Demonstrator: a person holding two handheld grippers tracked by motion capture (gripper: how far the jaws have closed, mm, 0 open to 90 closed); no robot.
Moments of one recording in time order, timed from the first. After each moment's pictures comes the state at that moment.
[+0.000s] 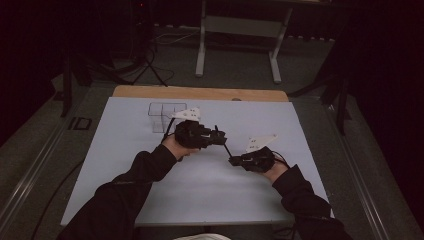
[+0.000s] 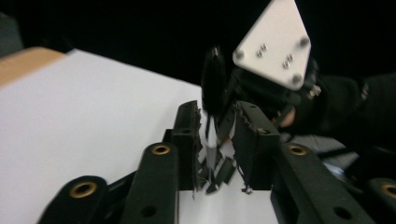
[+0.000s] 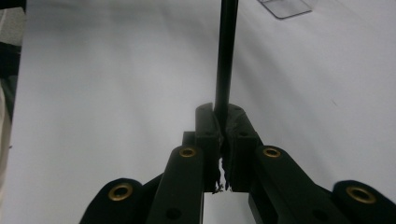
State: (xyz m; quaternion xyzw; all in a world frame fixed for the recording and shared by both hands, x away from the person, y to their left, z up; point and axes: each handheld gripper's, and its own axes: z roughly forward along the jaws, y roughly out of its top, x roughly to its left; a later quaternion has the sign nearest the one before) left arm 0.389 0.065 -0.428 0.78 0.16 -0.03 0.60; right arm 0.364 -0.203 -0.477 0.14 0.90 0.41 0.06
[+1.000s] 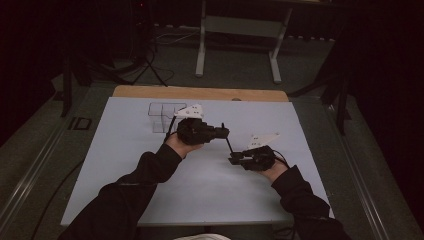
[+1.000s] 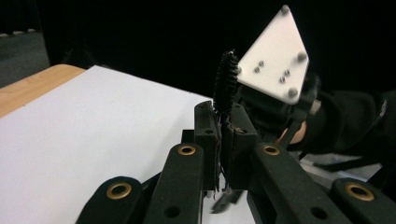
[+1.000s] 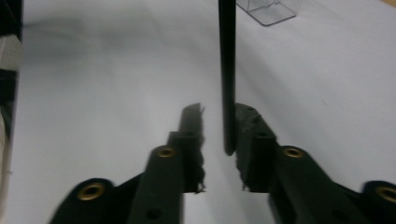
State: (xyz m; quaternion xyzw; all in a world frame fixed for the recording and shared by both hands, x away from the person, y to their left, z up) left arm 0.385 0.057 -0.413 0.78 0.17 0.01 0.60; right arm 0.367 -0.205 -0.476 0.18 0.88 0.44 0.05
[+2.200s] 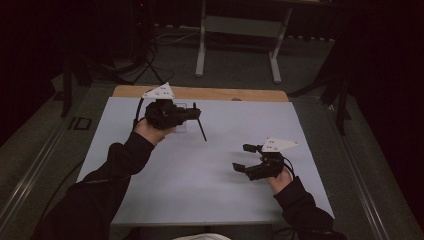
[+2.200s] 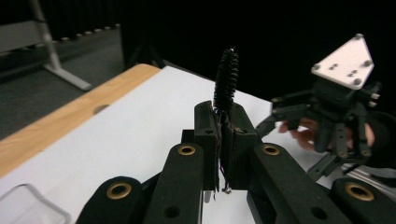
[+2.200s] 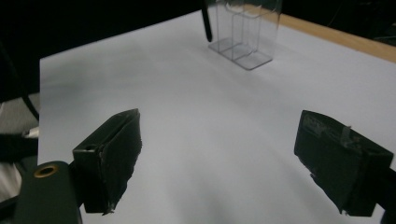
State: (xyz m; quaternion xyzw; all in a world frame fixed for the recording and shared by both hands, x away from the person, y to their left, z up) left arm 0.380 0.130 -0.357 0.78 0.25 0.10 0.56; right arm 0.340 -0.226 -0.468 0.23 0.81 0.53 0.08
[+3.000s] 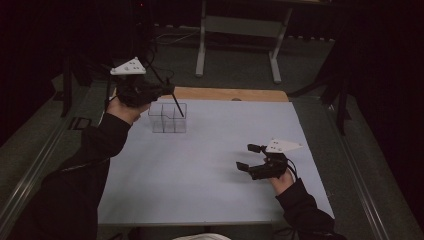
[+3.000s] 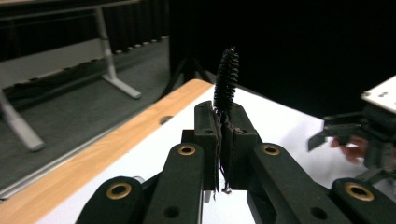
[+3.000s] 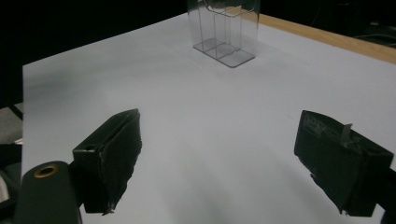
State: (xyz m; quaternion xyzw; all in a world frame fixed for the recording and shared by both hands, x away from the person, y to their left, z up) left arm 0.398 0.190 -0.311 0.77 0.28 0.17 0.55; right arm 0.340 -0.236 -0.472 0.25 0.80 0.53 0.09
